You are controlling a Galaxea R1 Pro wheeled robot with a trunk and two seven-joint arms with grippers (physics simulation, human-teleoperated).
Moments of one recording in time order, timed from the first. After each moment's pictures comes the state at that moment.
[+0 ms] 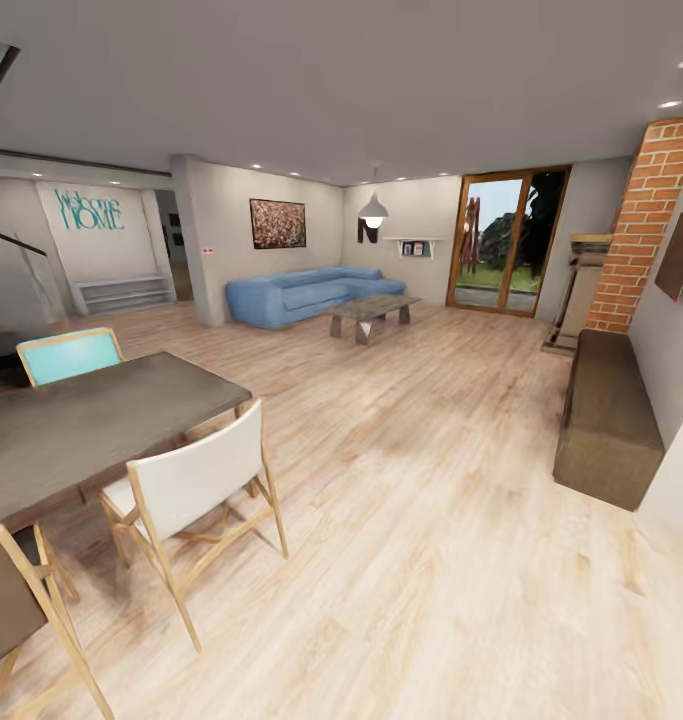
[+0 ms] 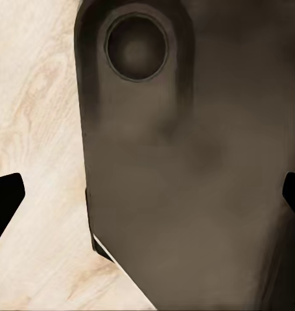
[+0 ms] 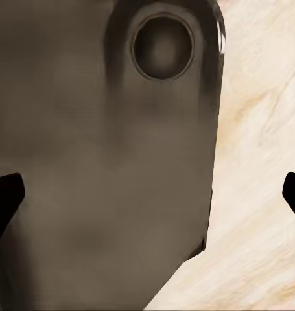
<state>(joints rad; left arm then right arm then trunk) 0.00 0.00 0.00 0.00 0.00 0.00 0.00 0.00 0.00 0.00 0.00 0.00 0.00 0.00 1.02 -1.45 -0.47</state>
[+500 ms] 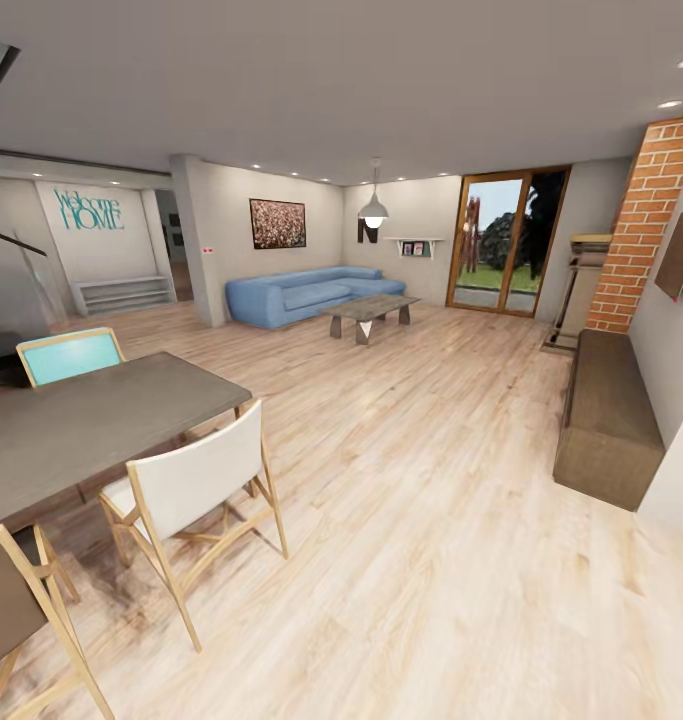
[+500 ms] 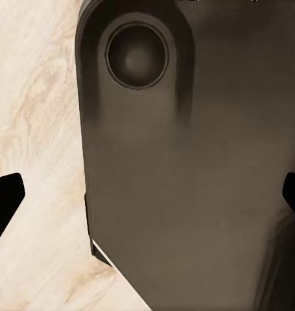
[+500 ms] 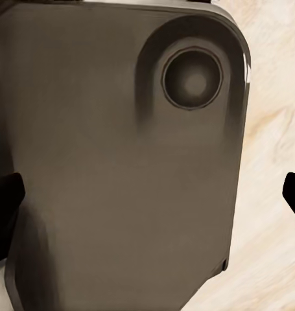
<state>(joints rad) 0.00 0.00 0.00 -0.01 0.00 0.00 0.00 0.00 0.03 0.00 -0.03 0.00 0.00 0.00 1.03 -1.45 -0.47</state>
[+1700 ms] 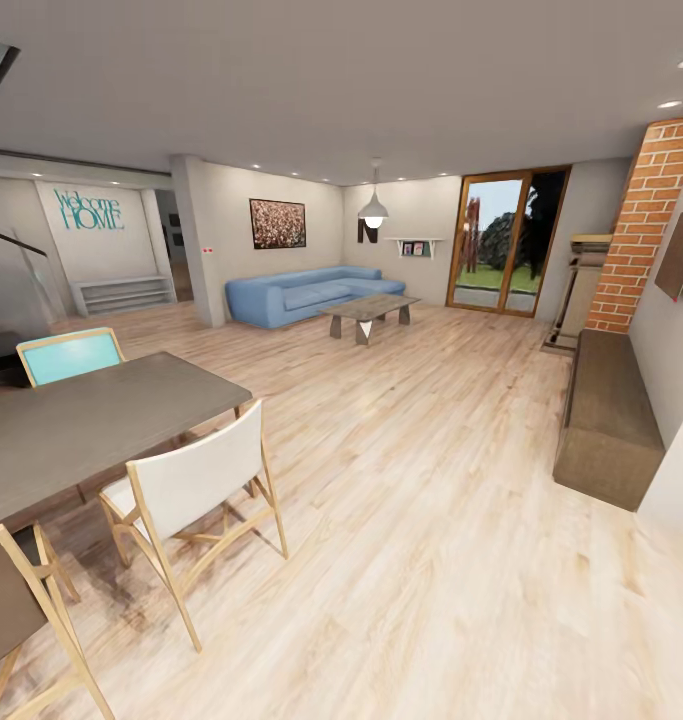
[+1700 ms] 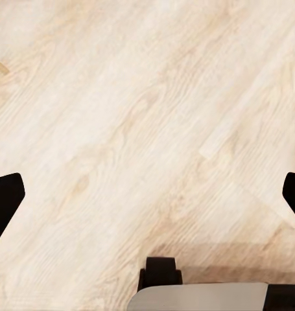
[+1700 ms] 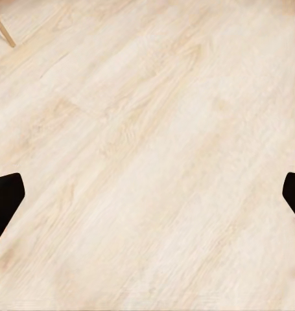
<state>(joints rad) 0.00 0.04 0.01 -0.57 0.00 0.00 0.00 0.00 0.02 0.00 -0.69 0.00 -0.22 0.00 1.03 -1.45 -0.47</state>
